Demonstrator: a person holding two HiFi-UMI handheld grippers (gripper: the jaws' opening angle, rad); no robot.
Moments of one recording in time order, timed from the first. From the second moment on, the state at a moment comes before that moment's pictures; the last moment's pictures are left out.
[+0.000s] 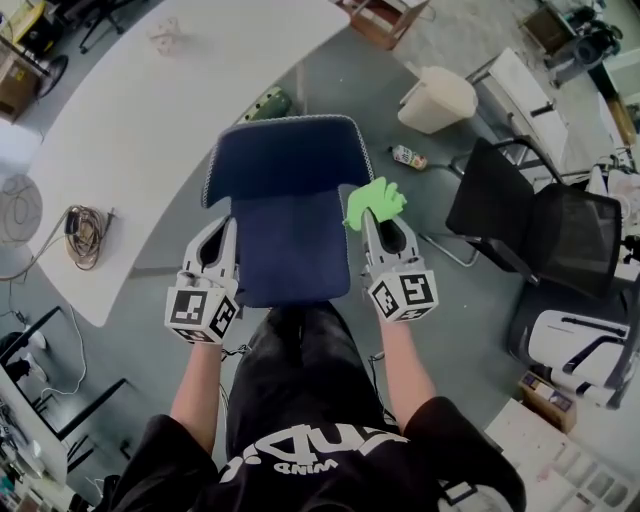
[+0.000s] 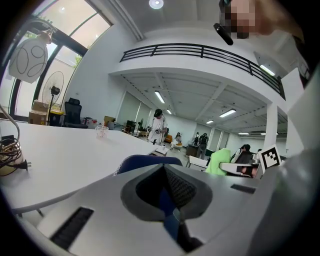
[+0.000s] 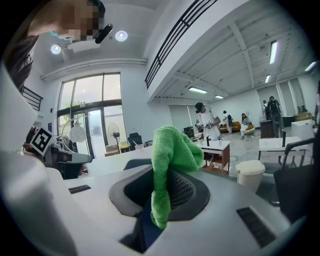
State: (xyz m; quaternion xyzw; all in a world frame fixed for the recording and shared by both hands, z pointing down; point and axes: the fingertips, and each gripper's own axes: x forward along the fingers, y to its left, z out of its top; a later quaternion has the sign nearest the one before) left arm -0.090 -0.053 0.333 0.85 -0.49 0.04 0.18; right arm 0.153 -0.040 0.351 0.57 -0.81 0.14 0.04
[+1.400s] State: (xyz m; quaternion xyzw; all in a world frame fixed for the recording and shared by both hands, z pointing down) left arm -0.098 -0.058 0.452 0.82 -0.52 0.06 0.23; right arm 0.066 -0.192 0.429 0.49 -0.86 0.13 0.04
